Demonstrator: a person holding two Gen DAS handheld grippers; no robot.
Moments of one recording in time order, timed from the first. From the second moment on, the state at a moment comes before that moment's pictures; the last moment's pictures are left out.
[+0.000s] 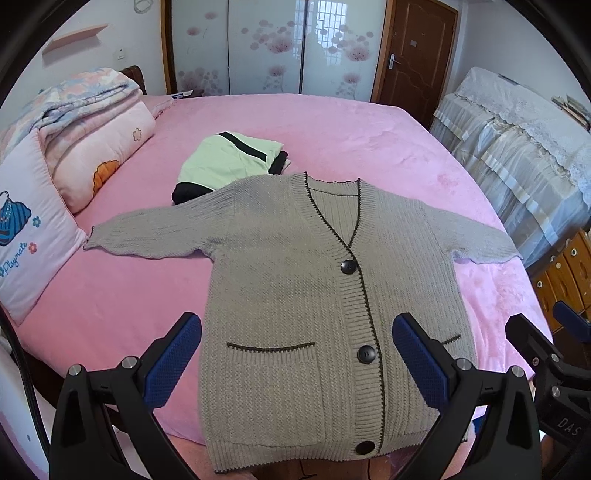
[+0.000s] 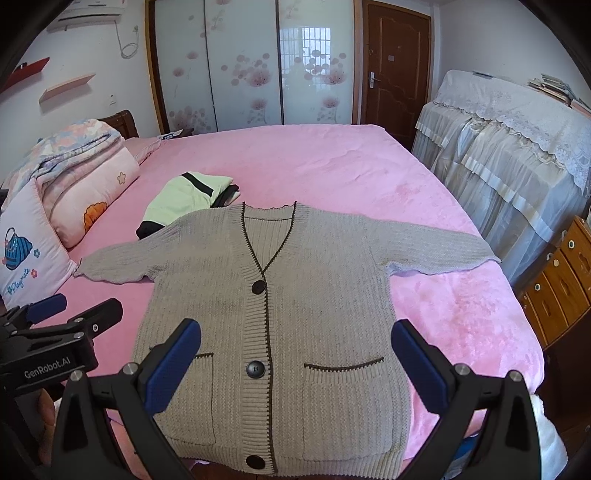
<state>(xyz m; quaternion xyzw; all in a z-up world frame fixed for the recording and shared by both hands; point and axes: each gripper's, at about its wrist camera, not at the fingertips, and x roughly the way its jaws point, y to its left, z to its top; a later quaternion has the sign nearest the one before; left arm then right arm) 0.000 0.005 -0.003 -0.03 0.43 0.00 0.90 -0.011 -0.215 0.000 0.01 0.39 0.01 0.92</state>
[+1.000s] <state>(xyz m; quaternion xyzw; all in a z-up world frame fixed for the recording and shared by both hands) 0.009 0.002 -0.013 -0.03 0.44 0.01 0.90 -0.004 -0.216 0.003 0.00 0.38 0.00 0.92</state>
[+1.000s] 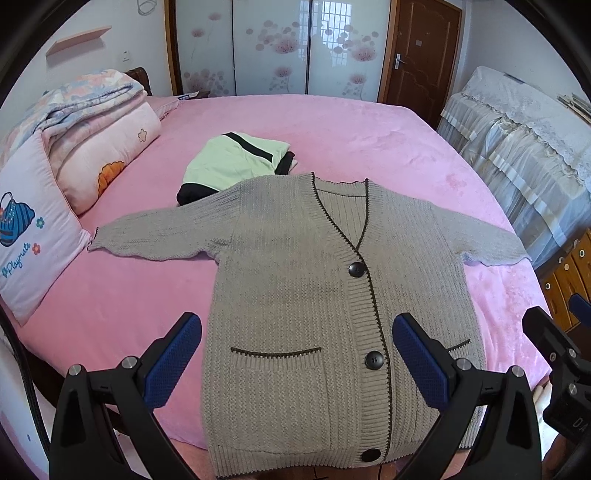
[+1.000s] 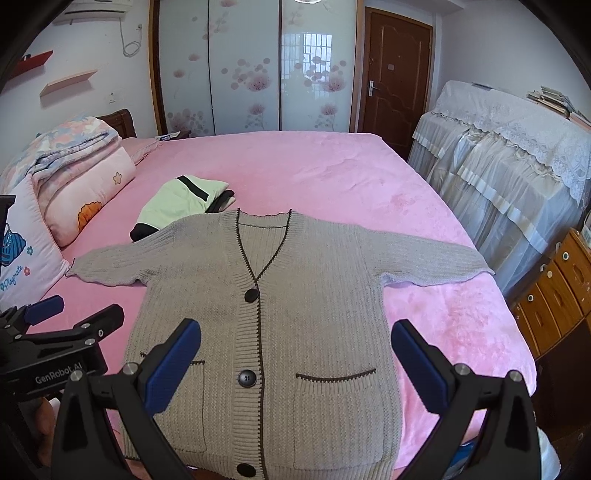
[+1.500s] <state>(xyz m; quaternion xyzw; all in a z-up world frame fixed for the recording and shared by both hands) 0.025 -0.005 -0.010 -0.02 0.43 0.02 0.90 0.008 -0.230 0.003 0.01 0.38 0.00 0.93</state>
